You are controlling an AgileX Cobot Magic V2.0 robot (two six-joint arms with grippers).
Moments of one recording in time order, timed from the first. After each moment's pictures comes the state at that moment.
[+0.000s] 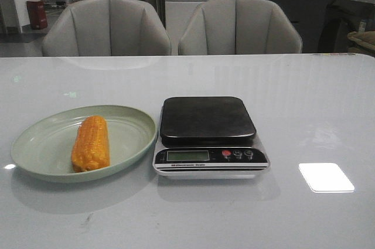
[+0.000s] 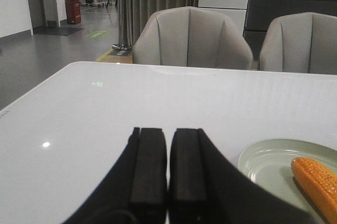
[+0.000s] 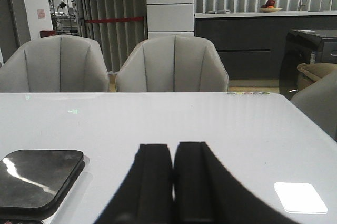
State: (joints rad) left arm 0.06 -0.01 0.01 0.09 0.08 -0.16; right arm 0.04 -0.01 0.03 -0.02 -0.05 0.10
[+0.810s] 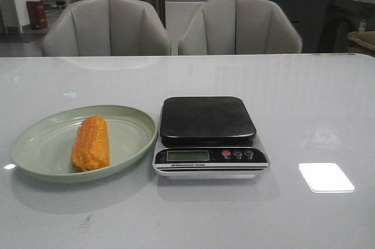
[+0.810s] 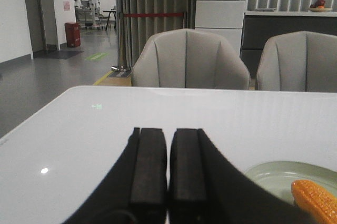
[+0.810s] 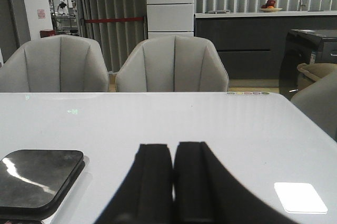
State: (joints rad) left arm 0.06 -0.01 0.01 0.12 -0.02 -0.16; right arm 0.04 -0.01 0.03 -0.02 -0.05 0.10
